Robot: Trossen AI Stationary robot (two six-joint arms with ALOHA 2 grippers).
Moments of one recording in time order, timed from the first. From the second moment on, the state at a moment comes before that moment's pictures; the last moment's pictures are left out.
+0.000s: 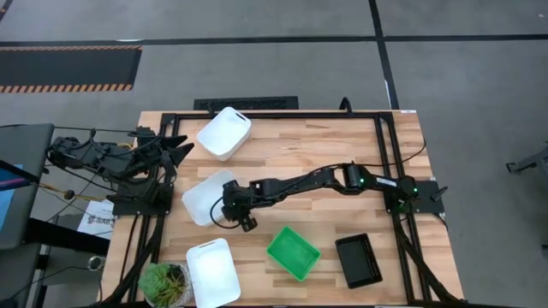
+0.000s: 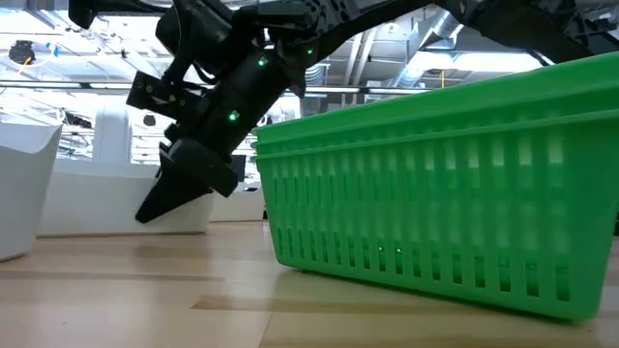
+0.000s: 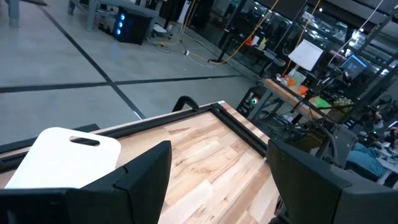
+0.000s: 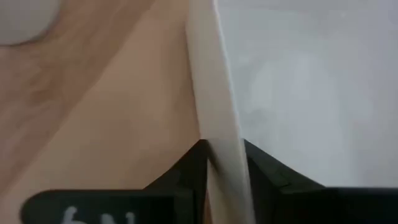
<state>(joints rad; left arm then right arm) -0.37 0.50 0.86 -0.64 -0.93 -0.72 0.08 2.53 2.11 -0.42 0.00 -0.48</state>
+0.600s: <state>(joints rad) -0.37 0.50 0.86 -0.64 -0.93 -0.72 0.08 2.38 2.11 -0.48 0.01 -0.50</state>
